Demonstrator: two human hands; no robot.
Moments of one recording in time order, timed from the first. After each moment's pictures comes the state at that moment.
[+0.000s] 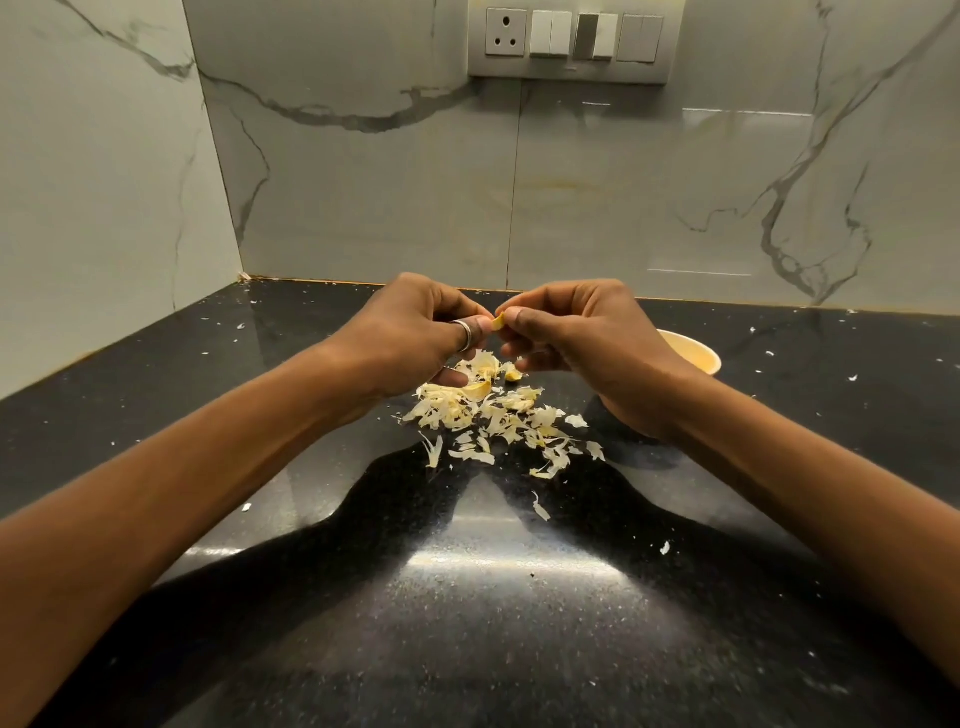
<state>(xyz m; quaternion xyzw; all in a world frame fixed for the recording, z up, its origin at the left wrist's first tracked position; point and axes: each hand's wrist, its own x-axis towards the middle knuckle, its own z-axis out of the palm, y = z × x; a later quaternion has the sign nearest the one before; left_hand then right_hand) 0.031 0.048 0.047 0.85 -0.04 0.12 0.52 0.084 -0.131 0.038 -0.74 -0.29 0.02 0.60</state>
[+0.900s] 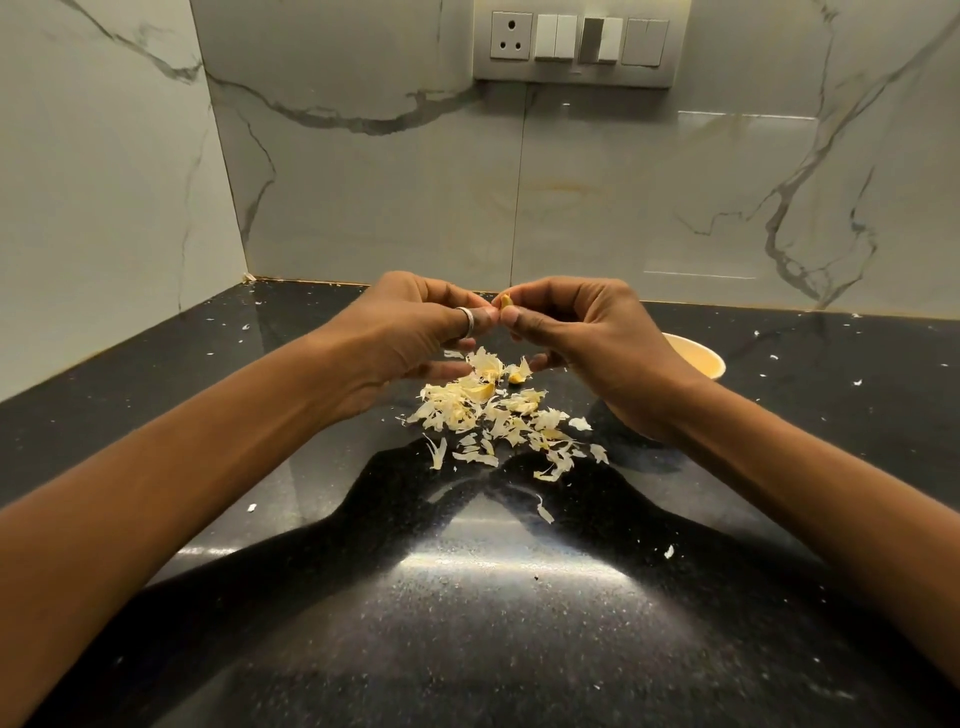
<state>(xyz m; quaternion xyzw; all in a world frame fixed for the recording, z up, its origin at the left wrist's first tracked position) 0.032 0.053 0.054 0.78 0.01 0.07 0.63 0.085 -0.133 0.037 -0.73 -0.35 -0.01 0.58</state>
